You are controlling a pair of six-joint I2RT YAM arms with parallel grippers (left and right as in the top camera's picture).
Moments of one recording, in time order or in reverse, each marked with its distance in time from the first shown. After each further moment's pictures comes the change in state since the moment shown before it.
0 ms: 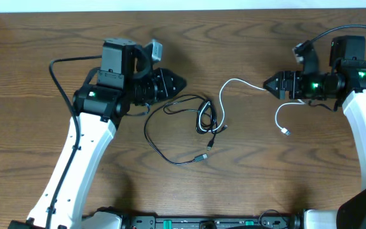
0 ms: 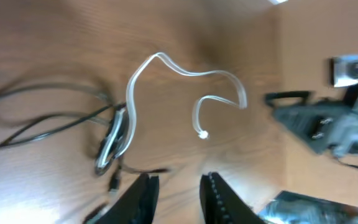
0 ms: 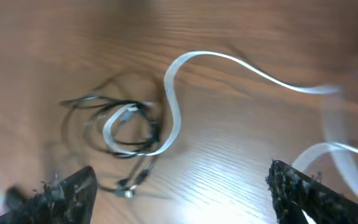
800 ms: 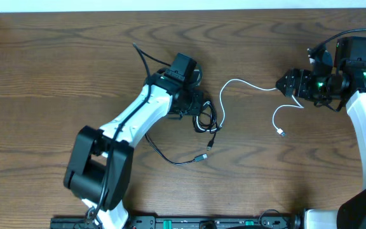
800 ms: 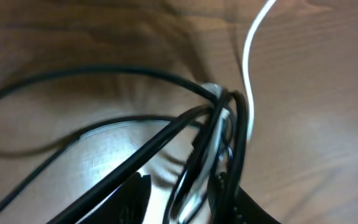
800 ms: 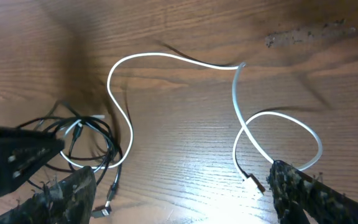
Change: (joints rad) left arm -0.221 0.470 0.002 0.082 -0.328 0.212; right arm -0.027 0.000 0.000 -0.019 0.177 0.138
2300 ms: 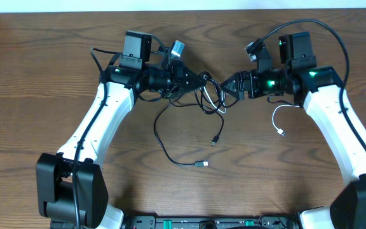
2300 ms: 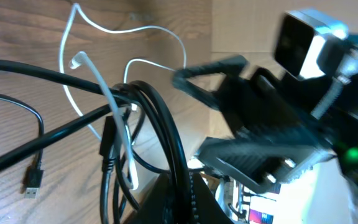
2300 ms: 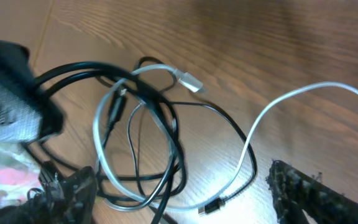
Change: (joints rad) left arm 0.236 -0.180 0.015 0.138 0.790 -0.297; right arm 0.316 0.075 0.000 0.227 -0.274 -0.010
